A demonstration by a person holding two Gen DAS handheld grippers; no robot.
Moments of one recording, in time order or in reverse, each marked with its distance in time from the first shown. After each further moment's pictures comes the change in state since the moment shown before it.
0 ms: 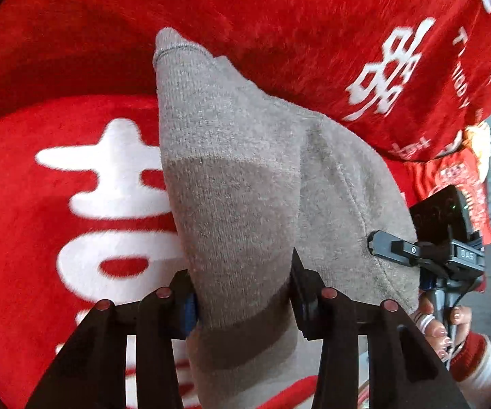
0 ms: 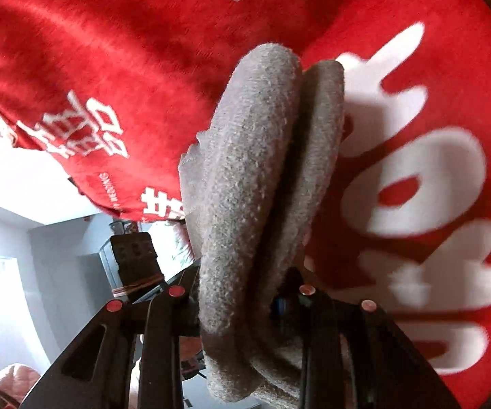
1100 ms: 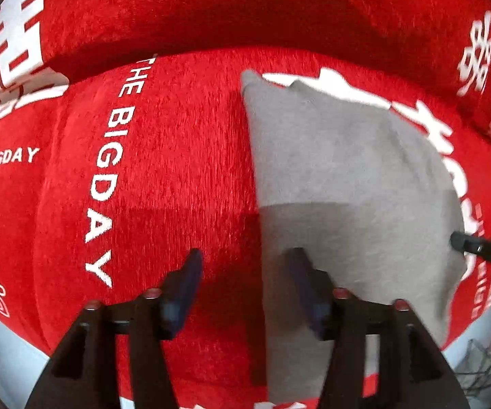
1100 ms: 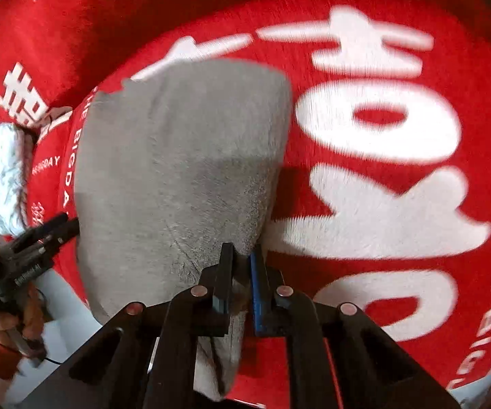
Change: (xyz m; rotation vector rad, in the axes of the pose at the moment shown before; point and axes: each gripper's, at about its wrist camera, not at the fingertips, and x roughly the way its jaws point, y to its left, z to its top) left arm -0.063 0.116 -0.111 -0.027 -0.054 0.494; right arm 0.093 0.012 -0.084 -0.323 0.100 -0.769
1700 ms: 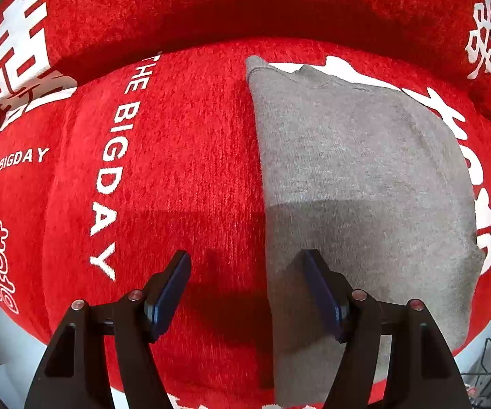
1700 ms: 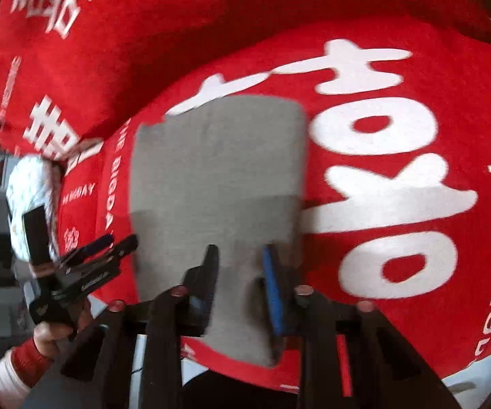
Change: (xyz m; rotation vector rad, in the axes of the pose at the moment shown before) left arm 0.004 -0.005 -0.010 0.014 0.002 0.070; right arm -0.058 0.027 -0.030 0.028 -0.107 0.066
